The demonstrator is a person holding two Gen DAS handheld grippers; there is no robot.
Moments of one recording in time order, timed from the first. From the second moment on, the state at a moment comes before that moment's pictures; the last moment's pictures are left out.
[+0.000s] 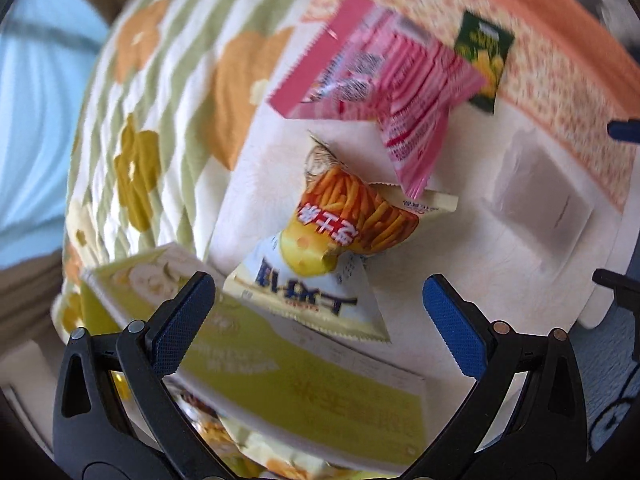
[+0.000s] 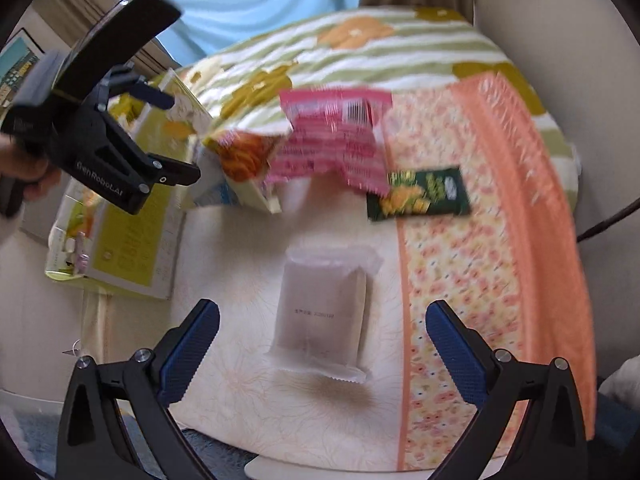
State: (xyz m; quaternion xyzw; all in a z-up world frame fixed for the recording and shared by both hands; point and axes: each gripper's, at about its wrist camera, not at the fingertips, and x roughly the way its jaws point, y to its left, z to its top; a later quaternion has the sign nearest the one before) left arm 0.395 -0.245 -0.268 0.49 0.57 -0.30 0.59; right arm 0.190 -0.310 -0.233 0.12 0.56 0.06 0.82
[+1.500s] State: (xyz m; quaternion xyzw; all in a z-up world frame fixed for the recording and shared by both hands) left arm 0.336 -0.244 -0.273 0.43 0.58 -0.36 0.59; right arm 0.190 -0.273 -0.294 0.06 0.58 -0.01 0.81
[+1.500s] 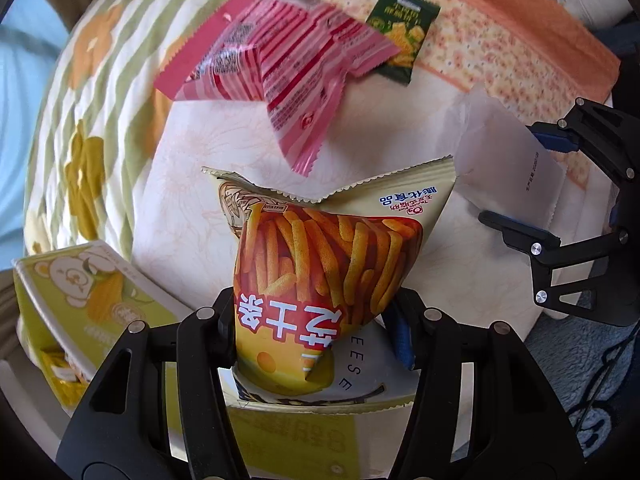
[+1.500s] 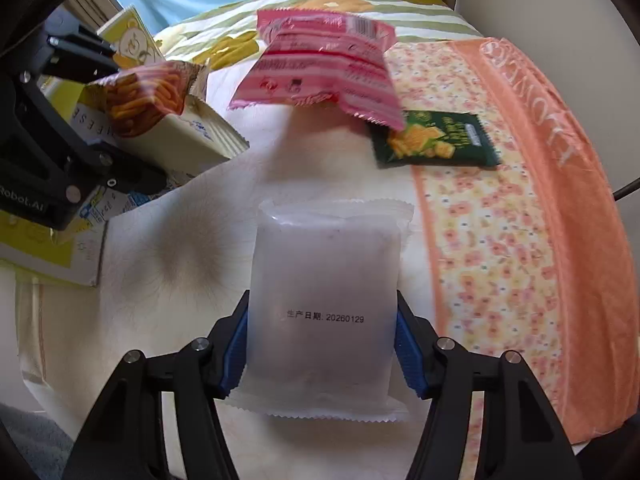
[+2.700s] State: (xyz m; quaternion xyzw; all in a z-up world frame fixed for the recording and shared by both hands) left arm 0.331 0.040 -0.104 0.12 0.56 -0.15 0.80; right arm 0.243 -0.170 -0.102 0.00 0.44 0.19 0.88
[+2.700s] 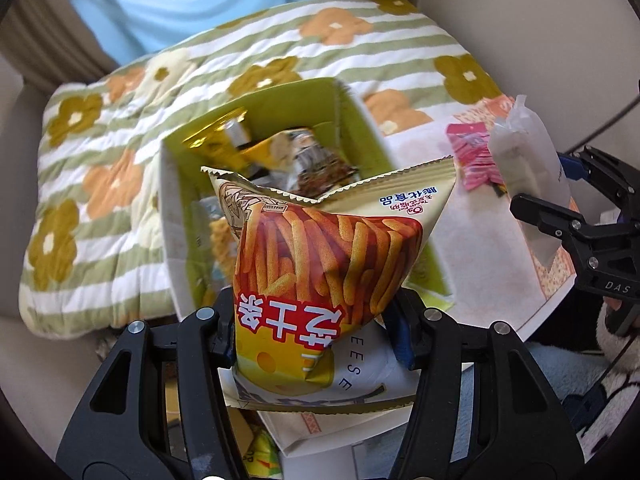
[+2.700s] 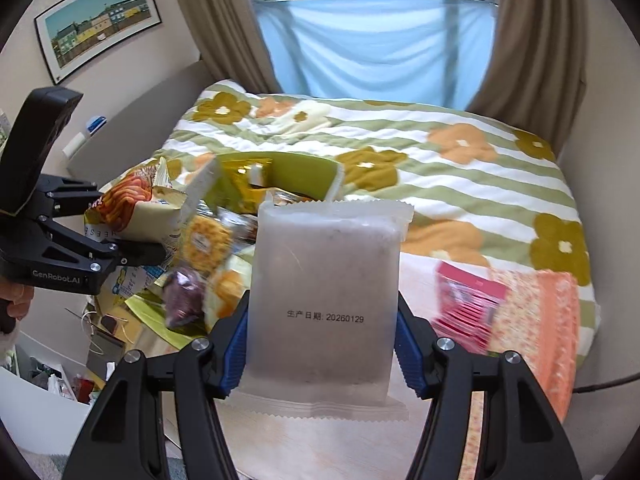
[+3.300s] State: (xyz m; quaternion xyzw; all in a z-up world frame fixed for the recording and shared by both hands) left arm 0.345 0.123 -0.175 0.00 0.56 -0.16 0.81; right arm 0.262 -0.078 -0.129 0.00 0.48 0.18 0.86
